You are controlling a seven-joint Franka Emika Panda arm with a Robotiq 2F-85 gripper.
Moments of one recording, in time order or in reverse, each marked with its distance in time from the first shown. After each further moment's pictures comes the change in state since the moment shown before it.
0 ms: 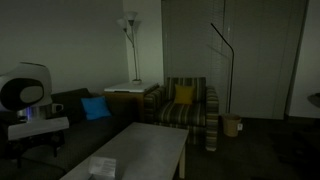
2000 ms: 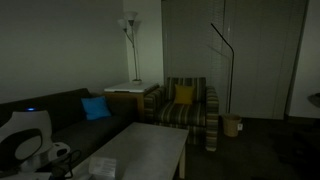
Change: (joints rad) arm 0.062 0.209 -0.115 -0.004 0.021 0.201 0.520
